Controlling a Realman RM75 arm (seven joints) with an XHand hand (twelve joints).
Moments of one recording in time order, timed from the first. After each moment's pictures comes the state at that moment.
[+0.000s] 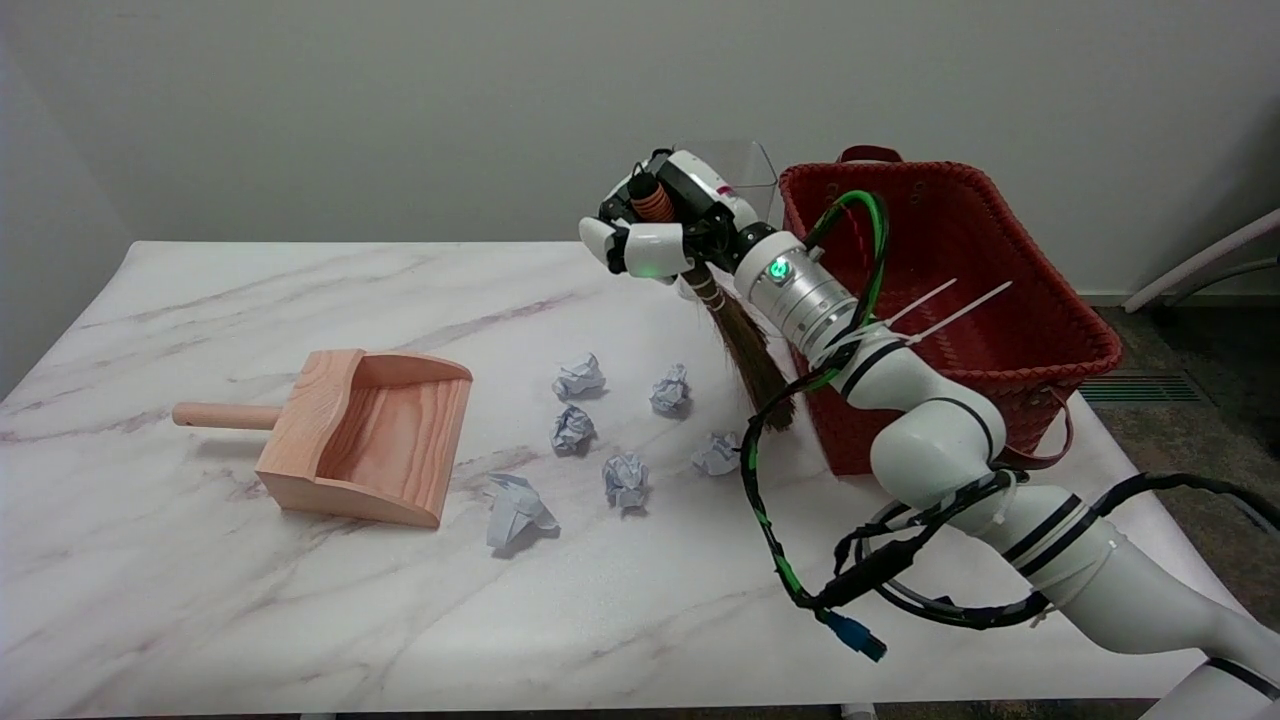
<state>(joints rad) 0.28 -1.15 -1.86 1.56 0.59 0.07 0.99</state>
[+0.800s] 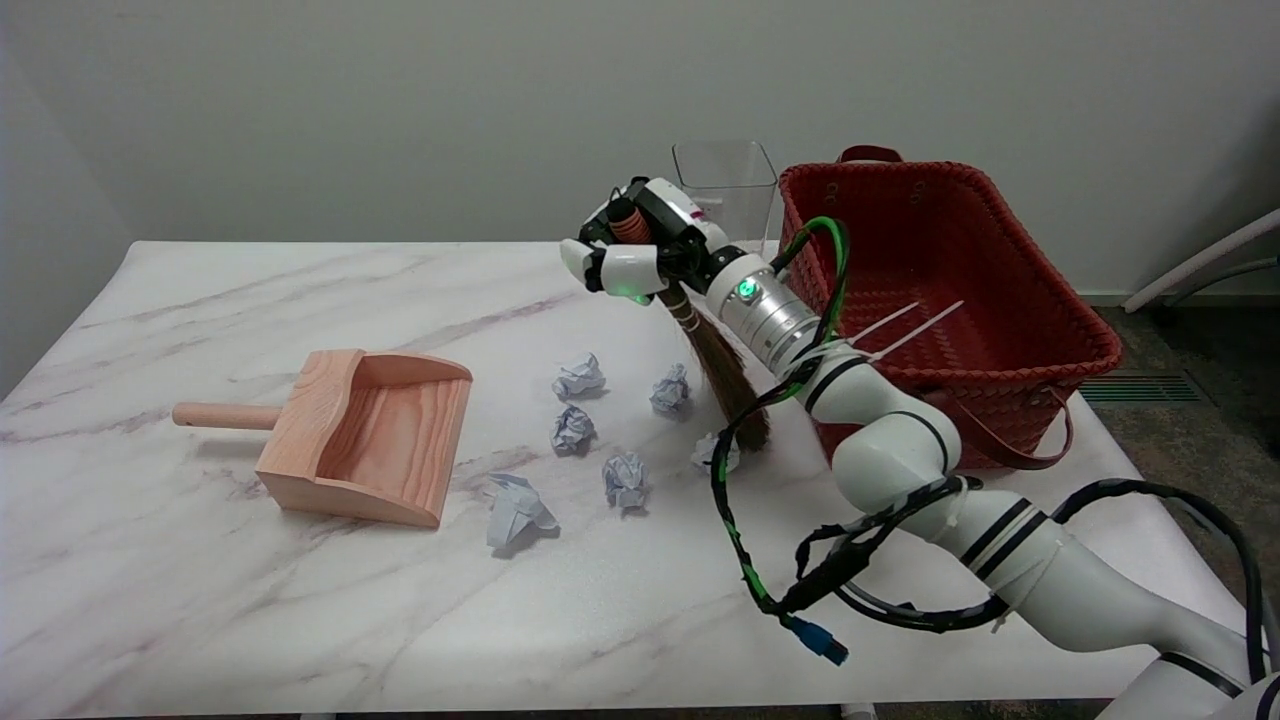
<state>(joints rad) 0.32 -1.22 -1.91 1.43 0.58 0.12 1.00</state>
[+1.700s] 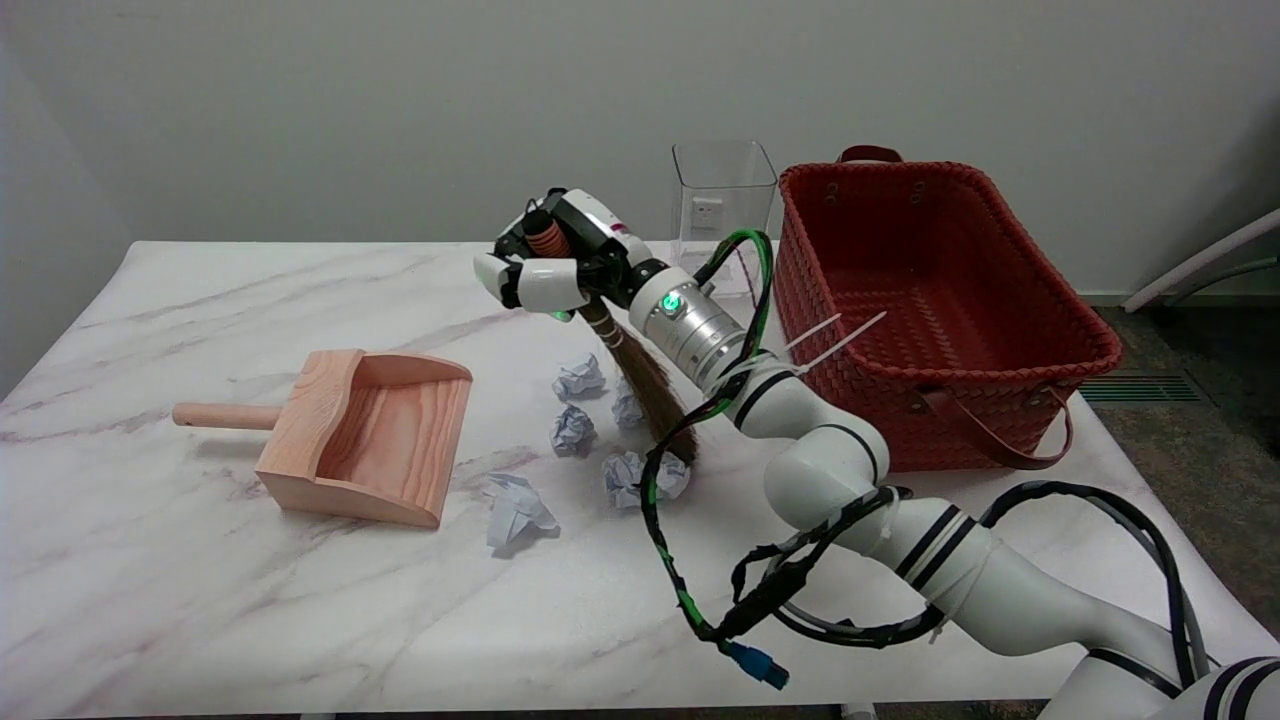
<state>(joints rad) 0.38 -1.34 -2.01 1.37 0.58 0.14 1.00</state>
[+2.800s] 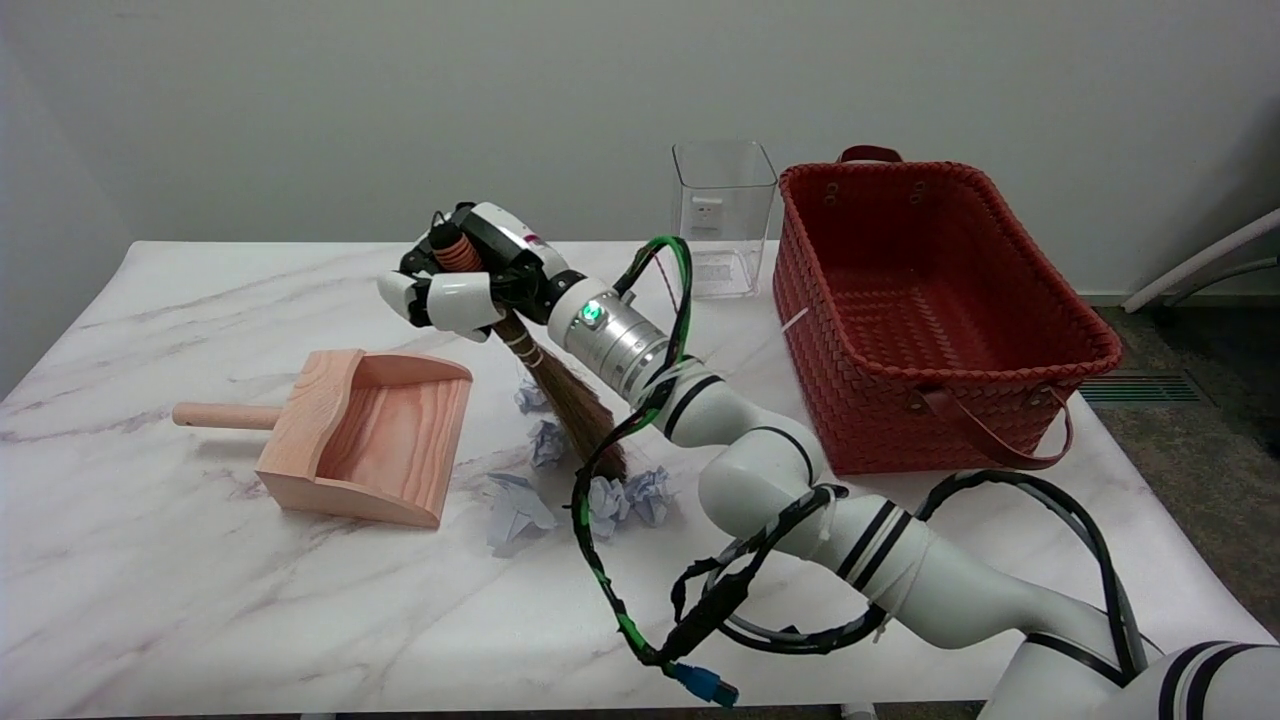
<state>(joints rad) 0.46 -1.45 -2.11 1.30 0.58 0.12 1.04</state>
